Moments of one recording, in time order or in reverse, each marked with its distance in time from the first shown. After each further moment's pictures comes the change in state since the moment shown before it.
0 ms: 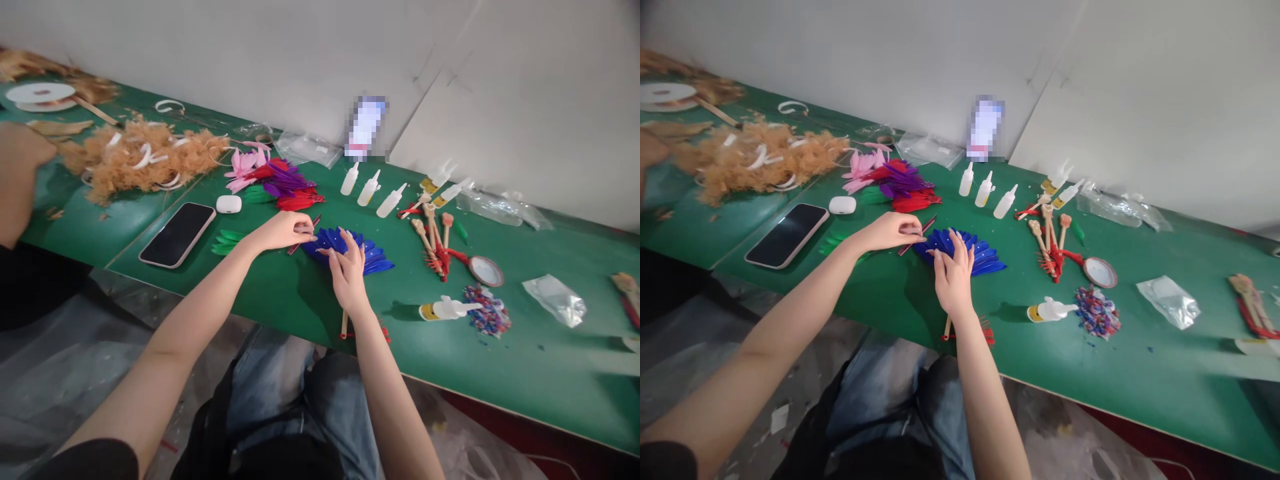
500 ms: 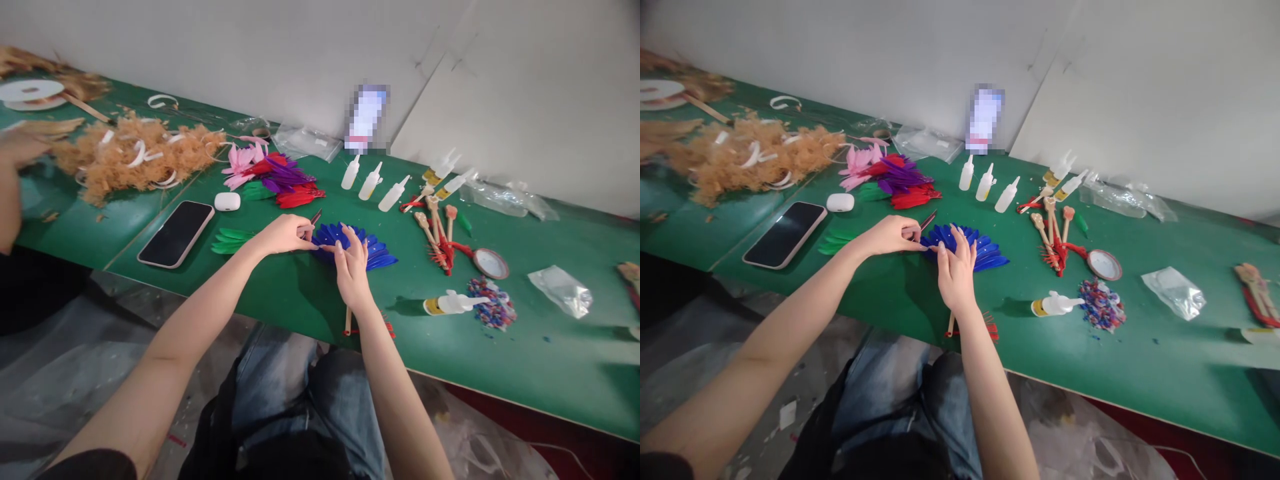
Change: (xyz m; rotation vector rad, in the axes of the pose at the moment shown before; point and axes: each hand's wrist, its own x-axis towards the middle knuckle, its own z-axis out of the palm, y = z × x) left_hand -0.005 0.003 0.009 -0.020 -0.030 -0.075; right_hand 0.002 -0.001 0.001 0.080 0.018 0.065
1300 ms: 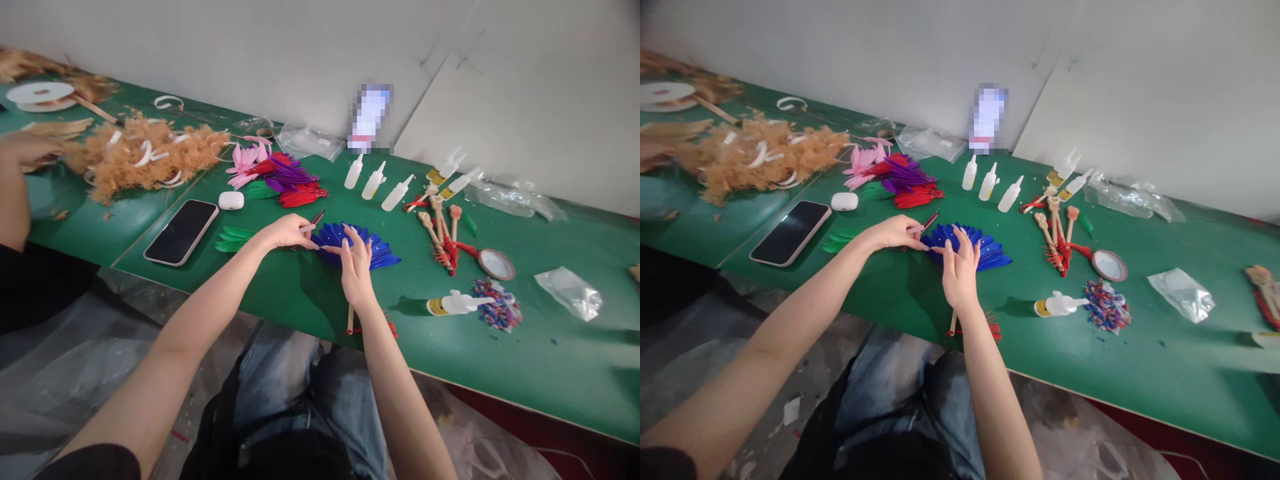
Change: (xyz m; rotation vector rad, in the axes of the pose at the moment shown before) left_hand 0.010 -0.003 -0.001 -0.108 -0.150 -0.213; right_hand 0.000 -0.004 -0.001 0.074 0.028 0.046
